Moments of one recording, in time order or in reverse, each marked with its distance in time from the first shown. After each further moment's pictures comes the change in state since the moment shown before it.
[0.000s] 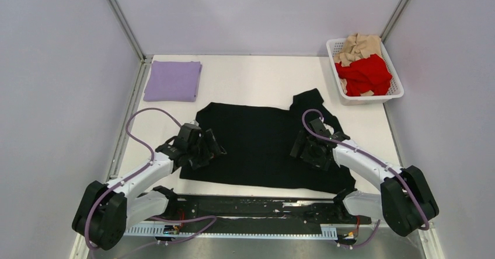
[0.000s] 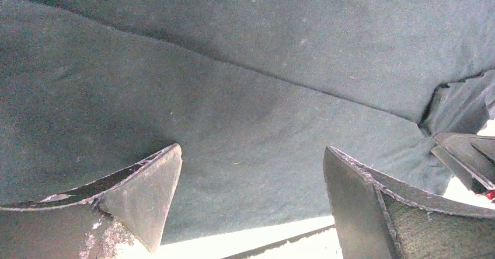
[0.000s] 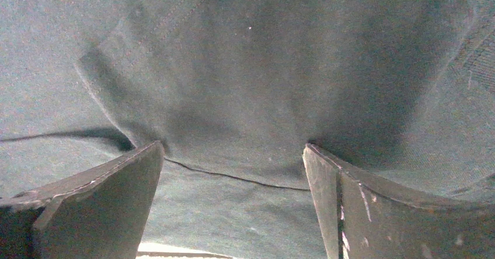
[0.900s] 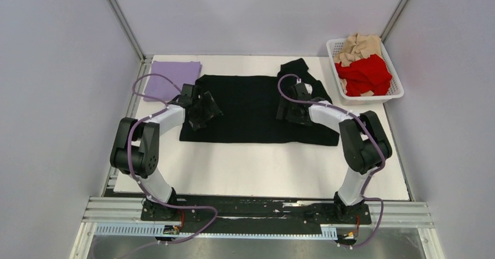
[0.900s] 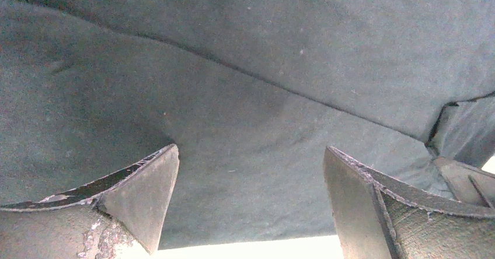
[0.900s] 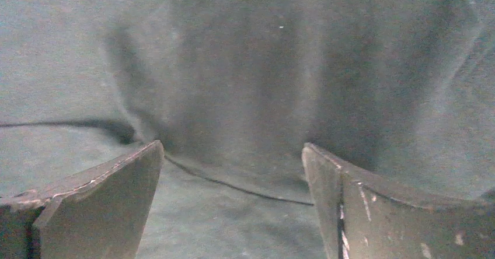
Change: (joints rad) left arm 0.229 0.623 0.516 0.083 0.002 0.135; right arm -0.085 0.579 0.515 0.294 0.058 -0.320
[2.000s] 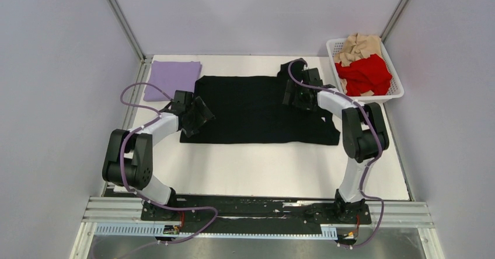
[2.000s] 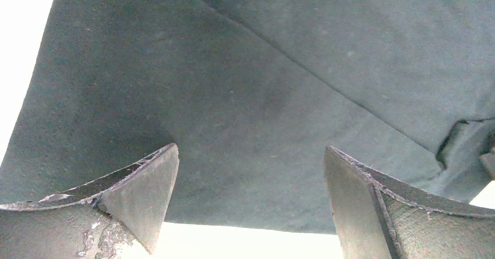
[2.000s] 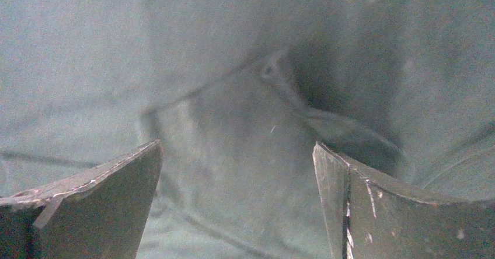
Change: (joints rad) left arm 0.054 -0.132 -0.120 -0.006 -0.055 -0.058; right arm -0.164 0.112 0.171 0.012 -0.192 -0.119
